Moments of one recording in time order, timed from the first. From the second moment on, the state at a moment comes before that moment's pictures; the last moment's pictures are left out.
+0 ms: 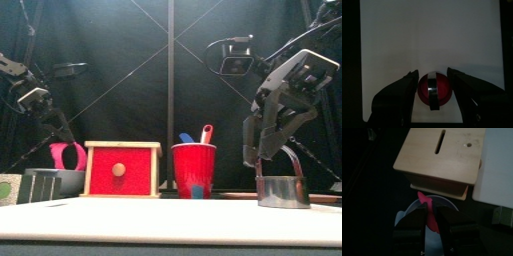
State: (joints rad) left arm 0.50 -0.69 1.21 -0.06 0.17 0.34; right arm 0.11 -0.12 0.83 0.02 0.21 0.13
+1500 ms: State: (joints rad) left arm 0.01 -0.64 1.24 -0.20 -0.55 0.32; right arm 0.05 -0.16 0.83 -0.04 -0.17 0.13
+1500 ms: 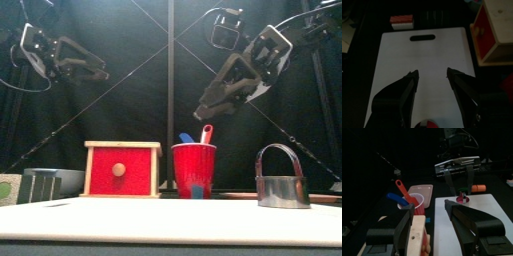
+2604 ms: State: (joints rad) left arm -0.16 -0.17 1.10 -0.29 -0.76 0.31; right arm 0.03 -0.16 0.96 -0.03 -0.55 0.13
